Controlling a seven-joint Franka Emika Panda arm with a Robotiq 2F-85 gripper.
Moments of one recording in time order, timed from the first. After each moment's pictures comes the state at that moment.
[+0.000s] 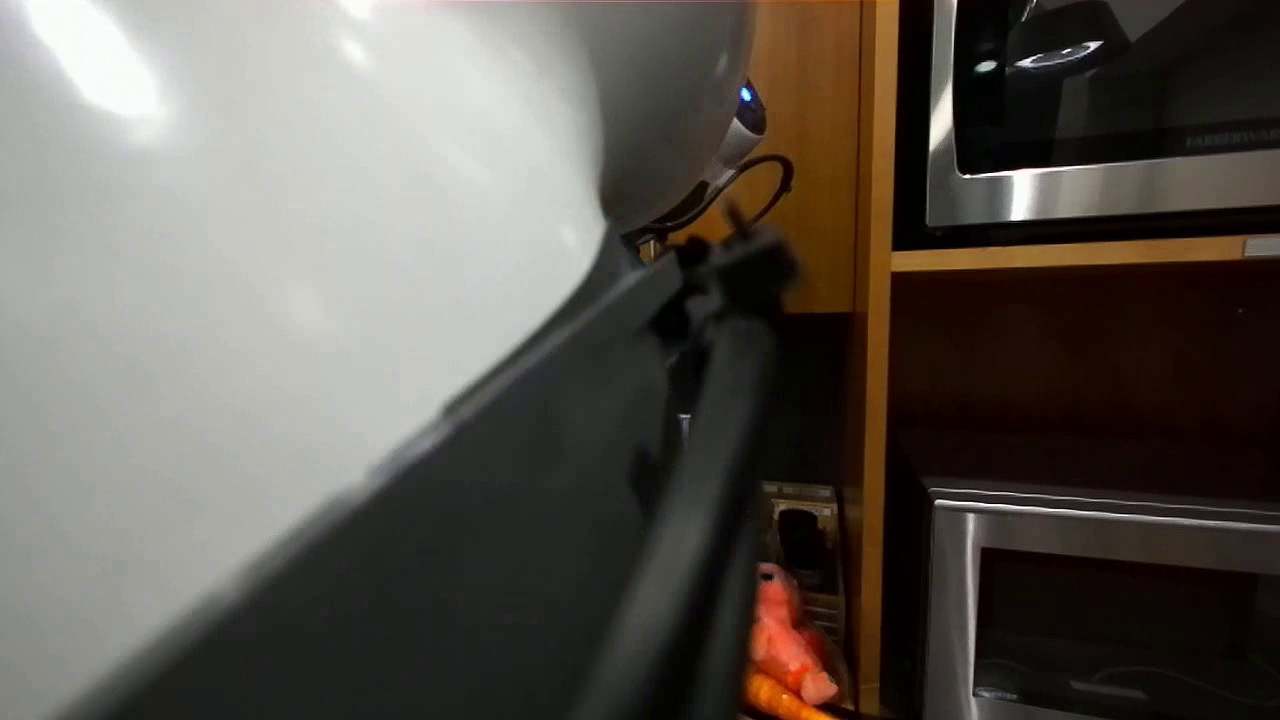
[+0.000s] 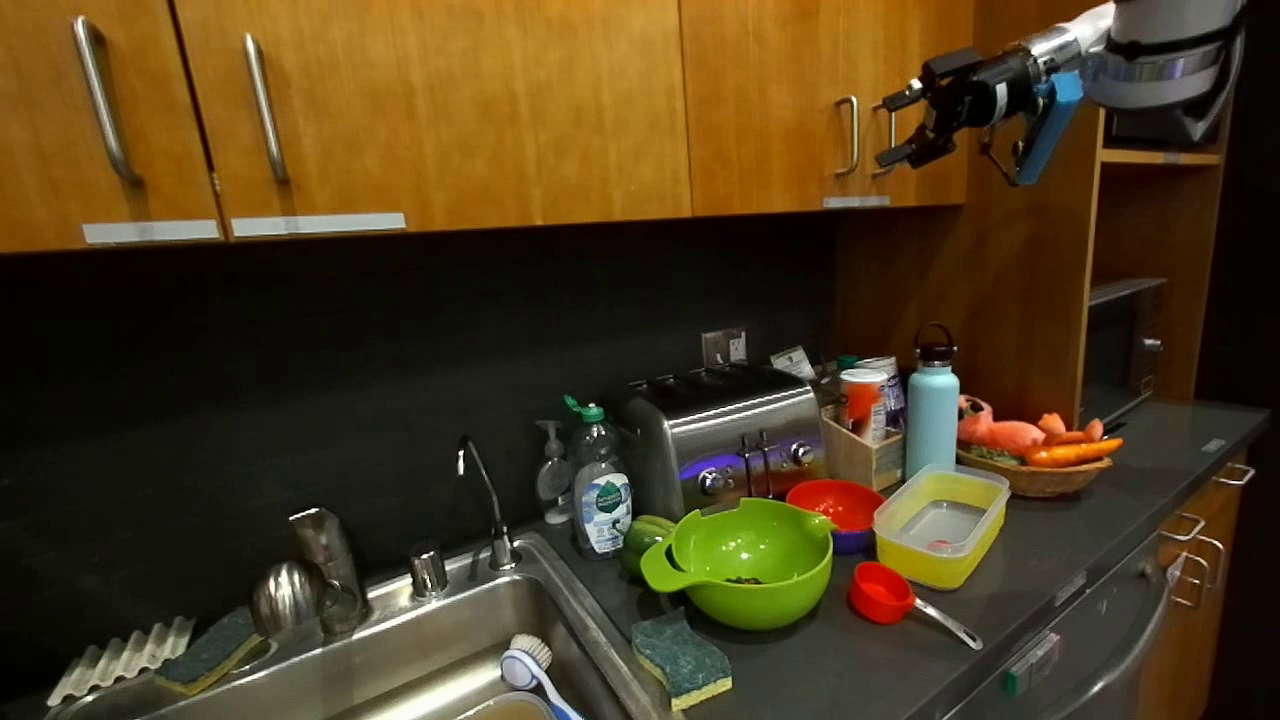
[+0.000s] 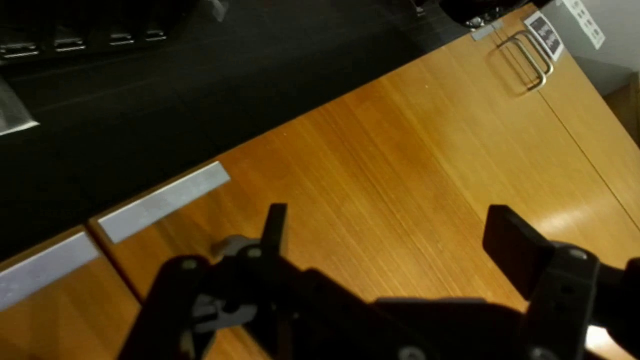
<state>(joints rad) 1.12 -1.14 -1.00 -2.27 0.13 2.36 -0.45</state>
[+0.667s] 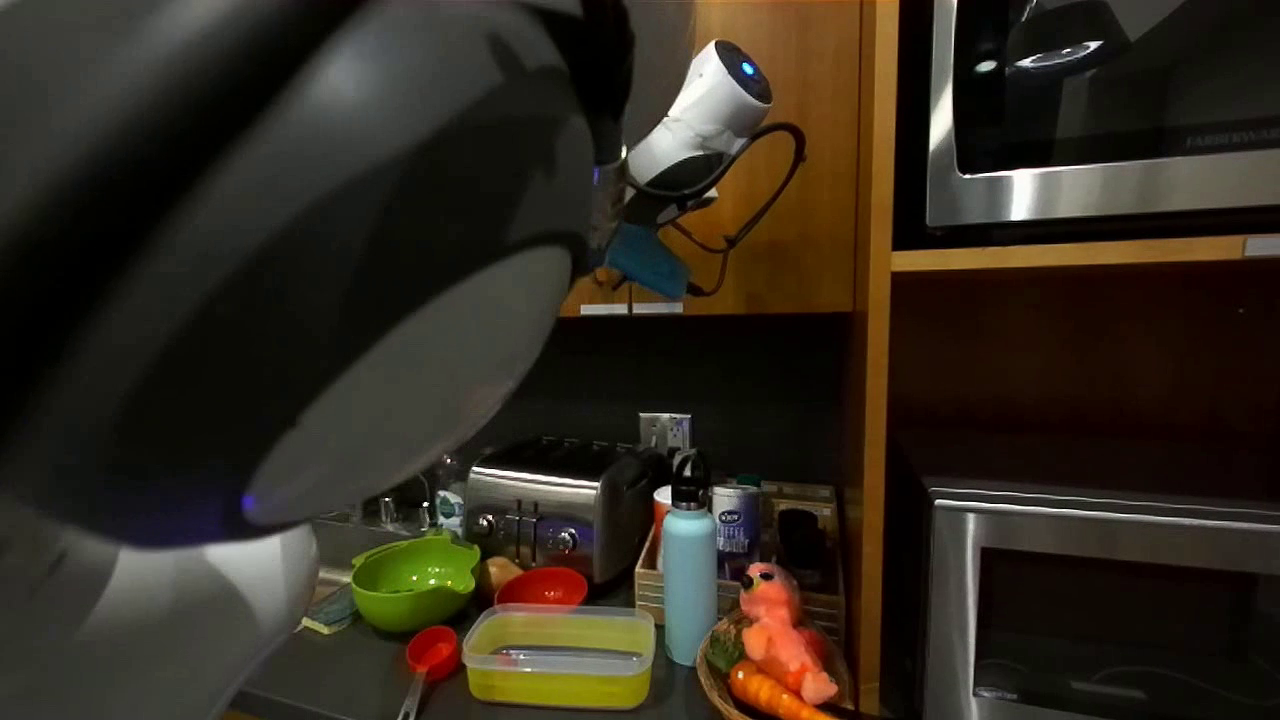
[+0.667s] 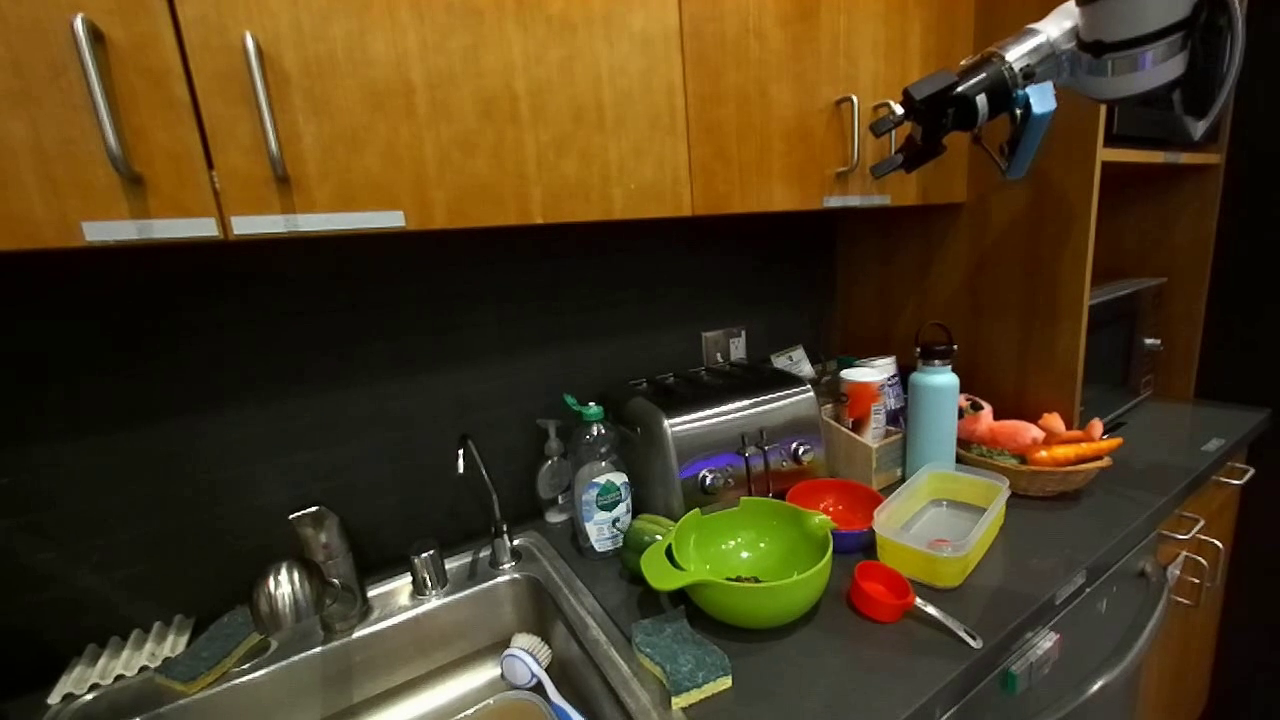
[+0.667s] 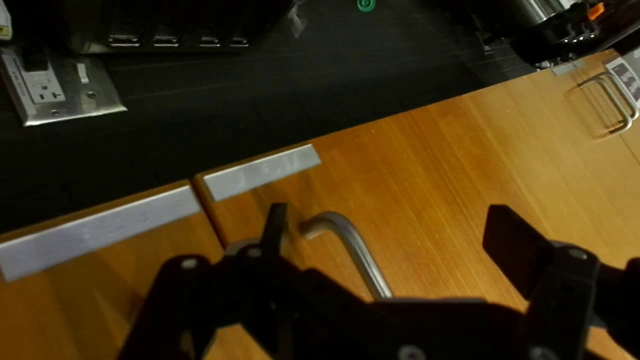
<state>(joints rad) 1.12 -0.97 -1.04 -2.15 0.11 2.31 -0.53</state>
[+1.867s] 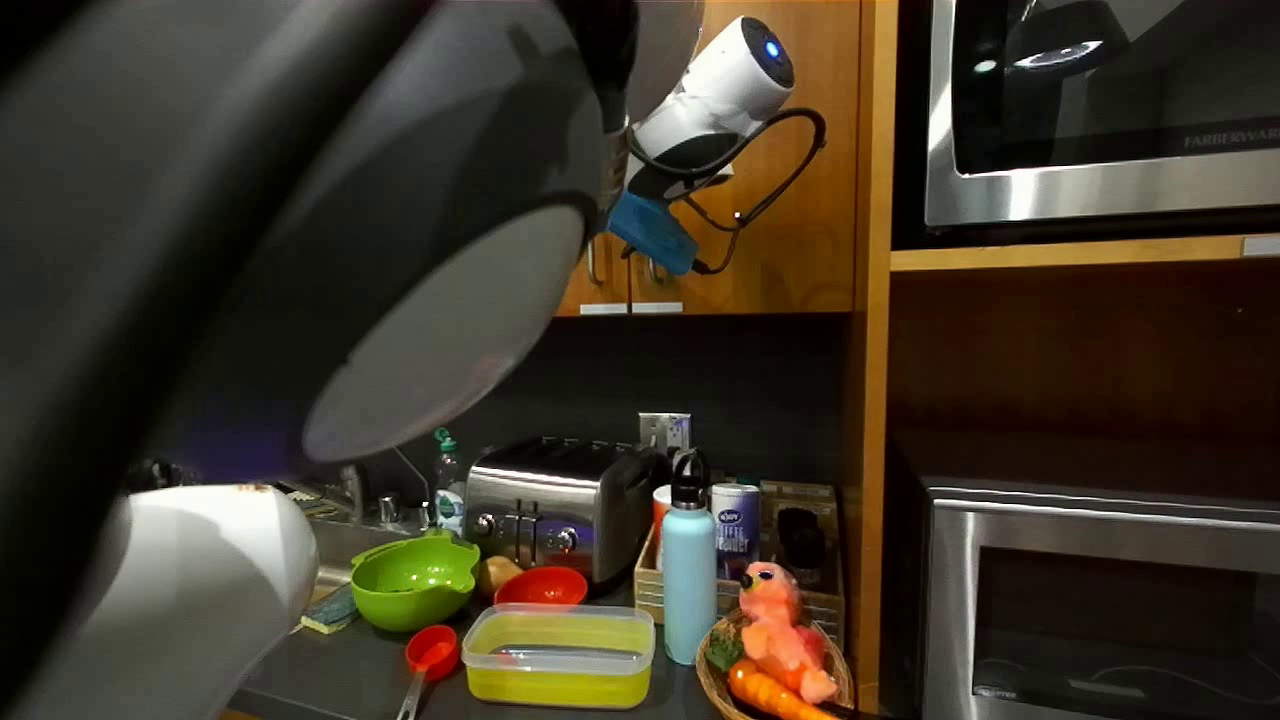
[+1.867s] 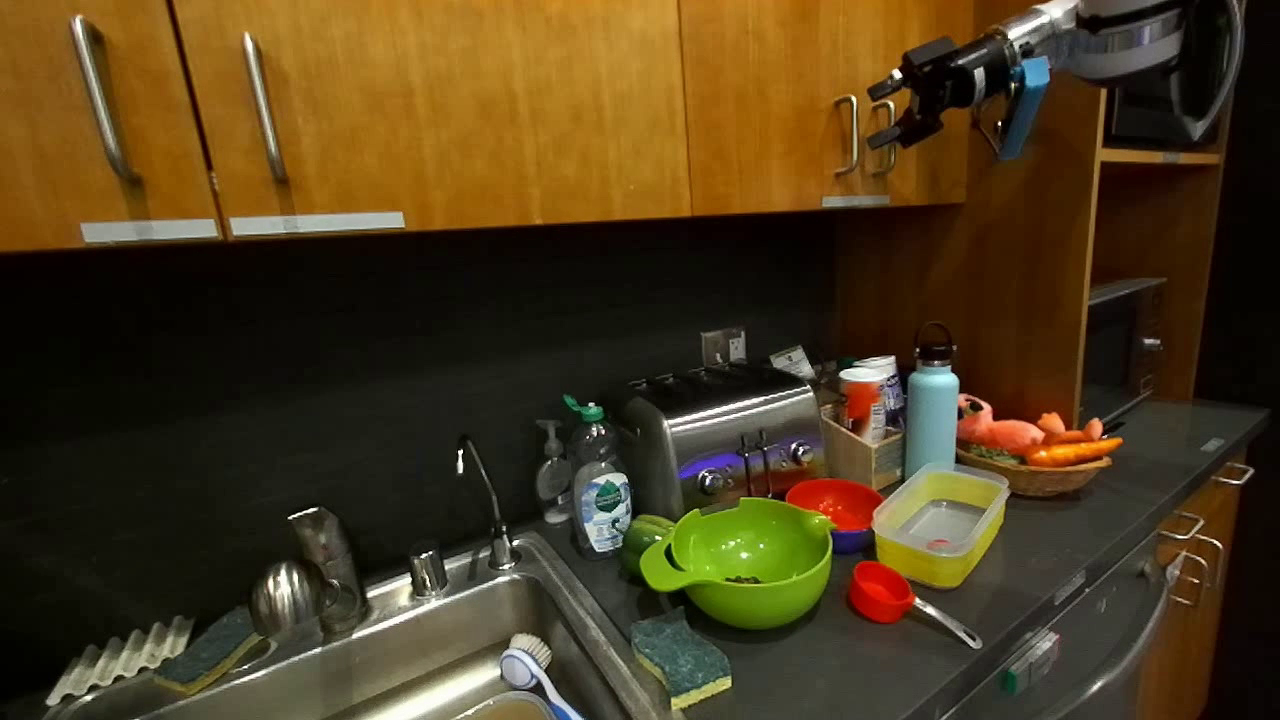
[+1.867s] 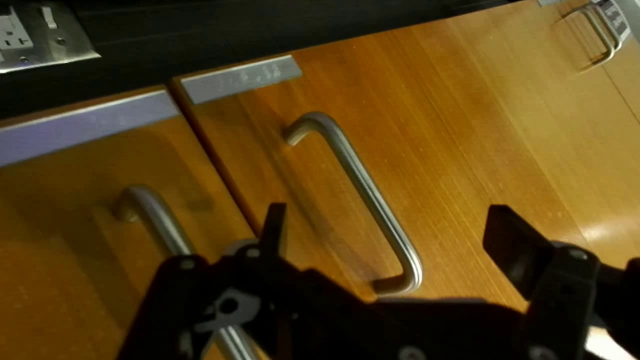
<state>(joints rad) 1.15 -0.94 -1.05 -2.06 0.24 2.32 -0.56</state>
